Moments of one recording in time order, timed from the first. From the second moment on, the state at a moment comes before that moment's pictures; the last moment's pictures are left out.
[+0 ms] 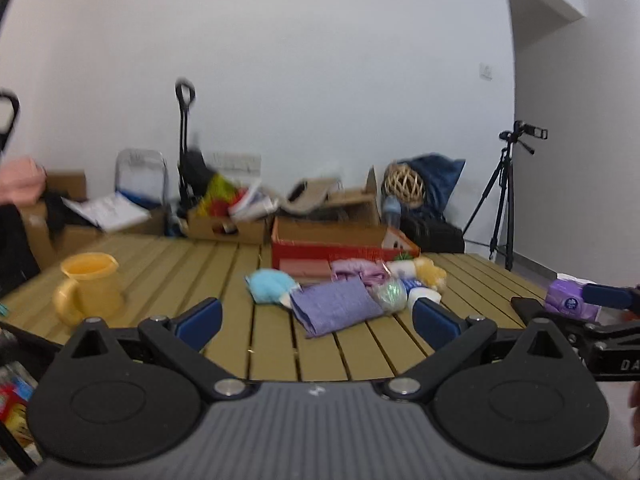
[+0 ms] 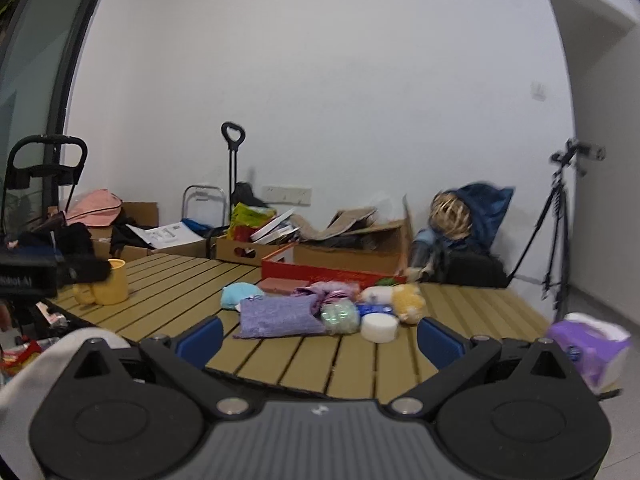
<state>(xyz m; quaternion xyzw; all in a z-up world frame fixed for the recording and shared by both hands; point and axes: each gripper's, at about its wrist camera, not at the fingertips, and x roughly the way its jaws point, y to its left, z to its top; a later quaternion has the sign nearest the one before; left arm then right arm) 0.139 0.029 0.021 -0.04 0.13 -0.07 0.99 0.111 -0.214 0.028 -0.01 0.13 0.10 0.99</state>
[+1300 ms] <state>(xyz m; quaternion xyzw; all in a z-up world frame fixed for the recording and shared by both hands) 0.429 0.038 -0.080 -0.21 0.36 -0.05 0.91 0.474 -0.205 -0.082 0.22 0.35 0.22 0.88</state>
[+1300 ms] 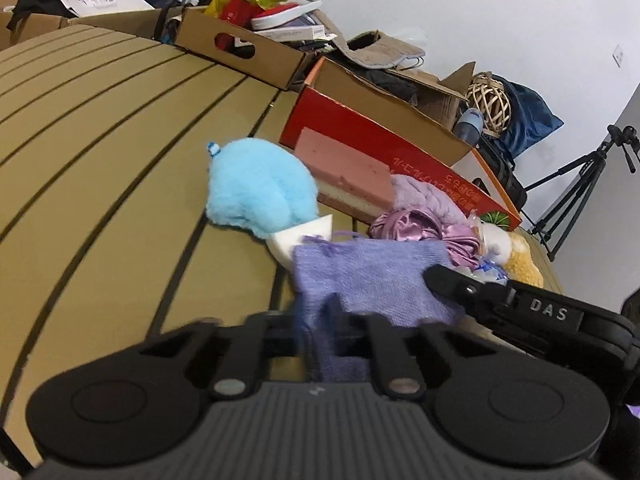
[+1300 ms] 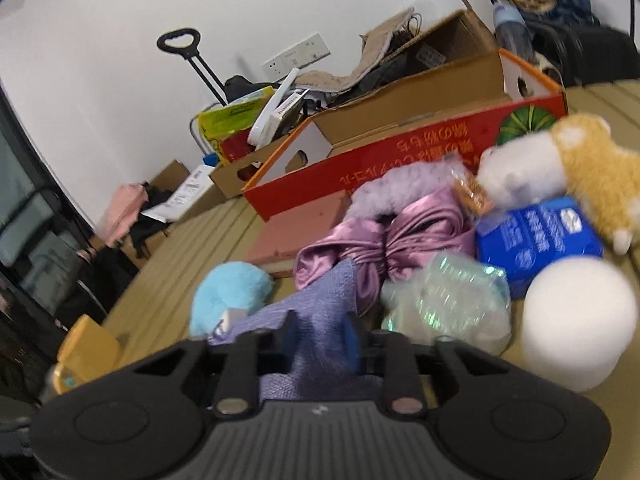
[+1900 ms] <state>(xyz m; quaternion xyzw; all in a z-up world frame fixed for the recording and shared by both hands) 0.376 -0.002 -0.013 -0.12 0.22 -0.14 0.96 0.404 -0.206 -0.018 0.17 0.26 0.18 0.93</state>
